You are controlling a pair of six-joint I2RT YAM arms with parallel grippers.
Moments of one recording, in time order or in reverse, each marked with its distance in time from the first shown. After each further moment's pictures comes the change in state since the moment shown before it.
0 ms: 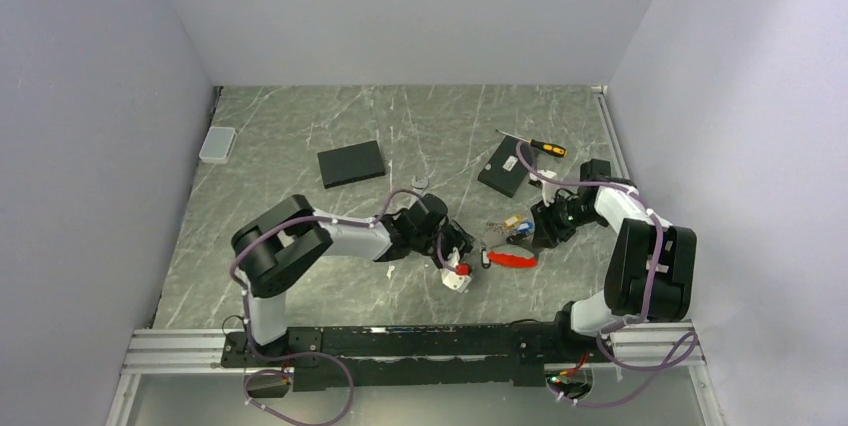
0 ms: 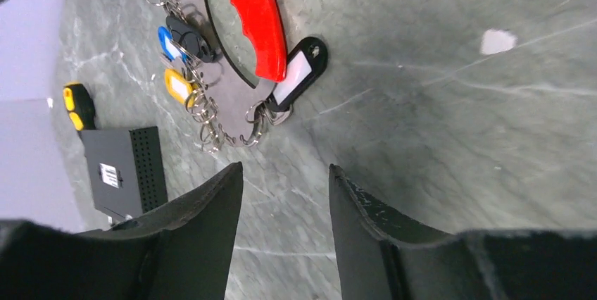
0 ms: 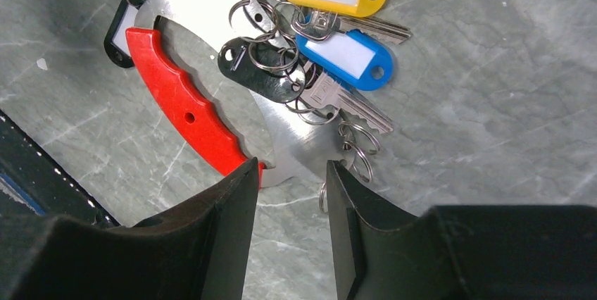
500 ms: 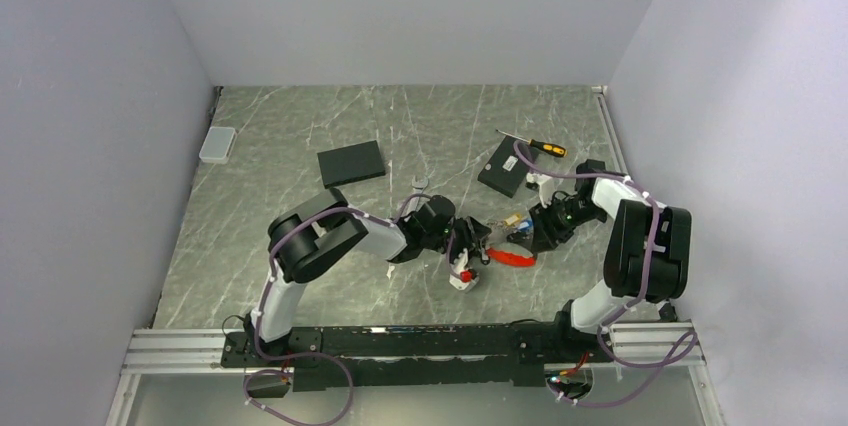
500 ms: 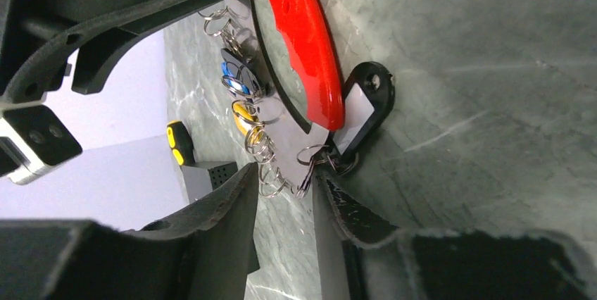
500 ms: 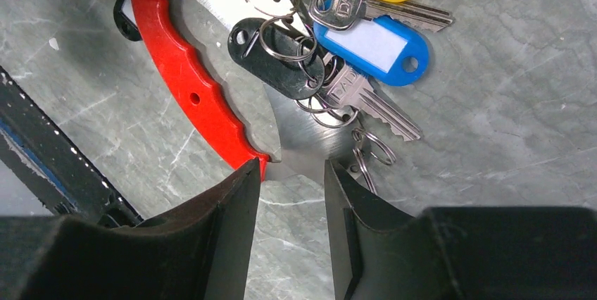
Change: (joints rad) left arm 0.003 0.230 0.070 0.336 0.010 0.248; right arm 0.000 0.120 0.042 -0.066 -0.004 -0.046
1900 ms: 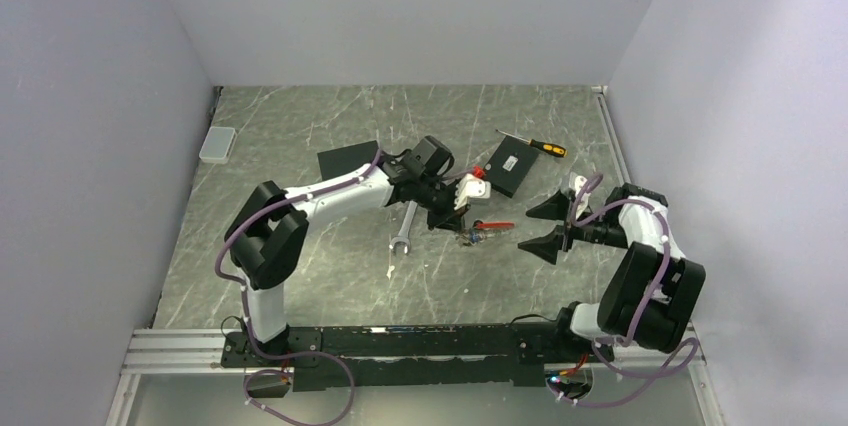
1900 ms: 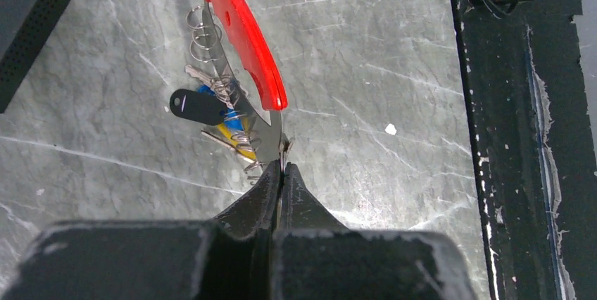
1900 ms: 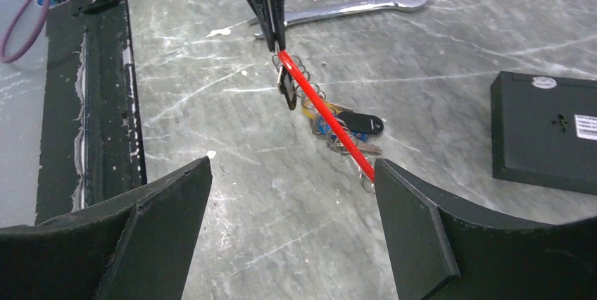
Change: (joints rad) left arm 0.142 -0.196 0.416 -0.985 0.196 -1.016; right arm -0.222 -0.264 -0.045 -0.496 -0.745 -0.870
